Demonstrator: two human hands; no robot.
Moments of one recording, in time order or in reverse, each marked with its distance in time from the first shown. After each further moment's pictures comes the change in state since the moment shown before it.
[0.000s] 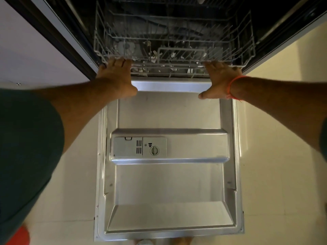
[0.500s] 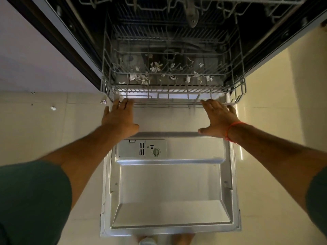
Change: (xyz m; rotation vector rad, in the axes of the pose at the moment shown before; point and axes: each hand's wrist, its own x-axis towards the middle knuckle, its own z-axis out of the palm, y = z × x) left_hand -0.089 0.010 0.034 -0.119 -0.138 -0.057; right_hand -0.086 -0.003 0.045 0.090 -0.020 -0.061
